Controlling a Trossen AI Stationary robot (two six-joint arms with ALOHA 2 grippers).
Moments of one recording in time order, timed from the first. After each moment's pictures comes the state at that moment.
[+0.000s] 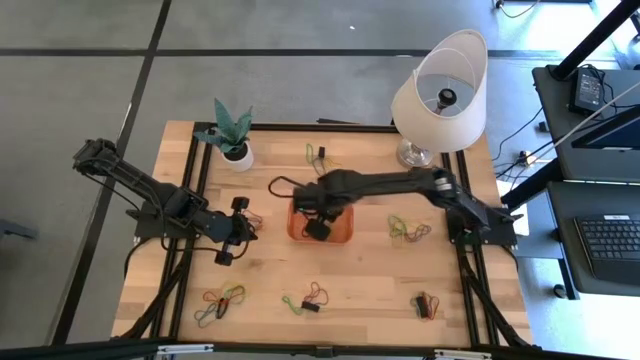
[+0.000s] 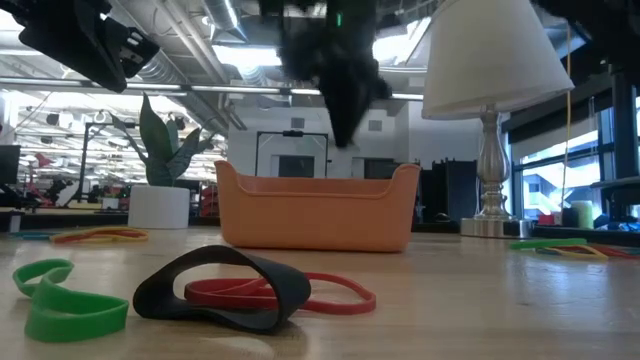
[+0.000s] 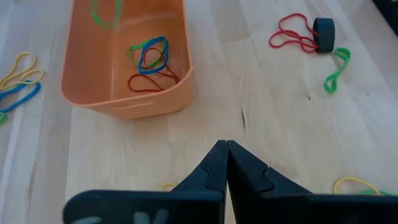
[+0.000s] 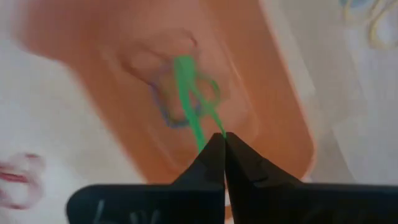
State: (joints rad) left arm -0.46 0.93 0.68 -0.60 -0.27 -0.17; right arm 0.05 2.24 2.14 -1.39 0.10 0.54
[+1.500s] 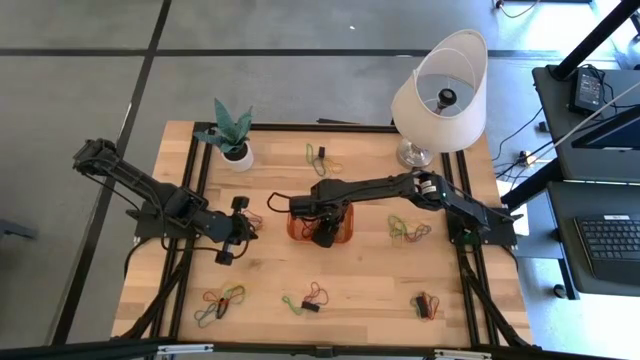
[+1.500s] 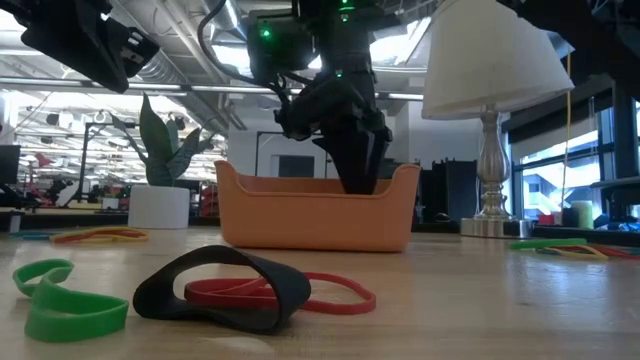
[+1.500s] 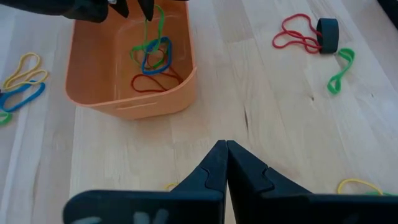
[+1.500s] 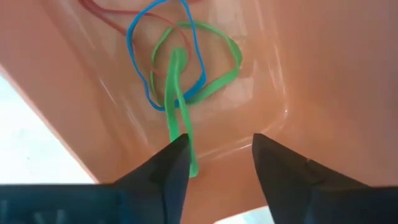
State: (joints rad) left arm -0.46 0.93 0.68 -0.60 -0.28 -0.17; right arm 0.03 2.33 2.05 -1.37 0.03 0.44
